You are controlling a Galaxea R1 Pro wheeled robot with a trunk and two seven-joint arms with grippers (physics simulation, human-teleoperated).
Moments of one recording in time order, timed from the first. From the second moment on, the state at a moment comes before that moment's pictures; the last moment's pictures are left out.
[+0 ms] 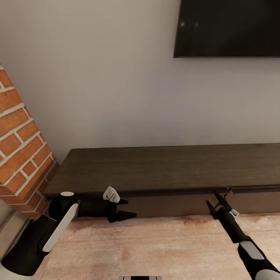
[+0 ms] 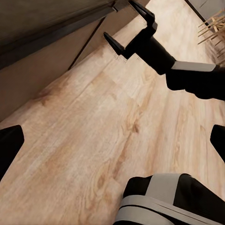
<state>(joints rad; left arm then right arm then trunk) -0.49 0.27 -0.35 -1.59 0.40 0.91 -0.85 -0.54 -0.23 -0.45 -0.41 -1.06 0.49 1.01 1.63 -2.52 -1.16</state>
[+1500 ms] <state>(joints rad) -0.49 0.27 -0.35 -1.59 0.40 0.91 -0.86 -0.53 -0.17 -0.57 -0.50 -1.22 0.46 0.80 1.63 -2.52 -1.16</state>
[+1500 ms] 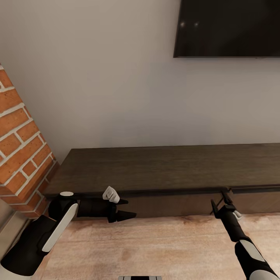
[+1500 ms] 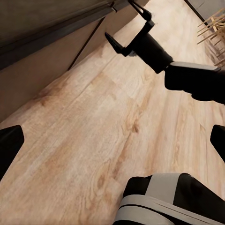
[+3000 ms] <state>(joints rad) -0.49 0.27 -0.35 -1.59 0.40 0.91 -0.85 -0.55 -0.18 -0.55 -0.48 -1.18 0.36 0.72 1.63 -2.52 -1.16</state>
